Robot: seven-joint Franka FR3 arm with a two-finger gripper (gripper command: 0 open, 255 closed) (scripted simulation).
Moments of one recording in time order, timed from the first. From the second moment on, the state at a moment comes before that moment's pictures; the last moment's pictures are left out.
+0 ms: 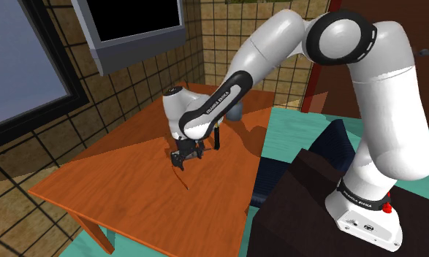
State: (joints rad) arm 0.18 0.52 0.27 -1.88 -0.21 2.30 0.71
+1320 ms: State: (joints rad) arm 0.28 0.88 0.20 -1.51 -0.27 2.30 0.80
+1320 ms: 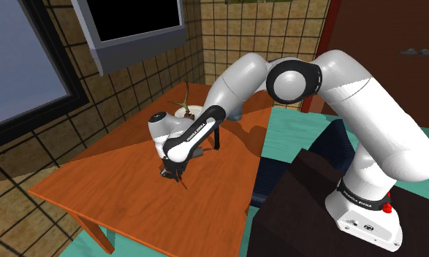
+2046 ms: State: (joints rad) arm 0.28 0.85 0.21 -1.52 -0.27 2.27 0.80
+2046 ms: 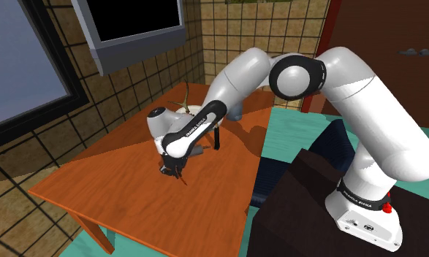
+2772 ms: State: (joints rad) arm 0.27 0.75 0.23 -1.54 -0.25 2.20 0.79
